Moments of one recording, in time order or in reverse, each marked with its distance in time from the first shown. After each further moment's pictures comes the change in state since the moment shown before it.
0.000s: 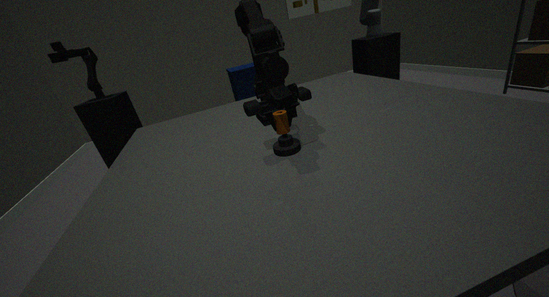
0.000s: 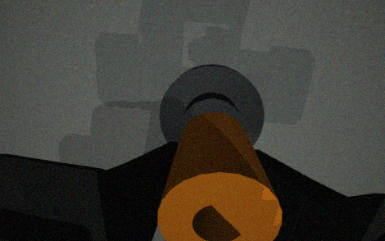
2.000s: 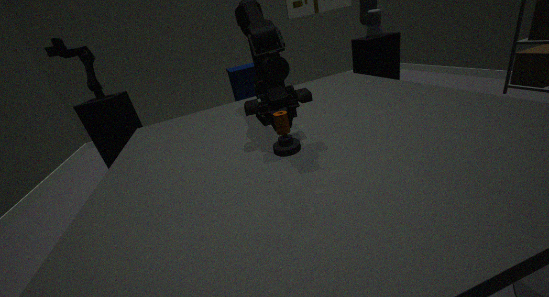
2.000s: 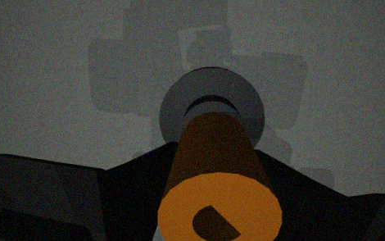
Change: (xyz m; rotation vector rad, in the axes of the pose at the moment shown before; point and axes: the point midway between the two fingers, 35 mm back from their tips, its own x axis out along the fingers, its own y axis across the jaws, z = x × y) arm 0.003 0.001 0.000 0.180 -0.012 -0.003
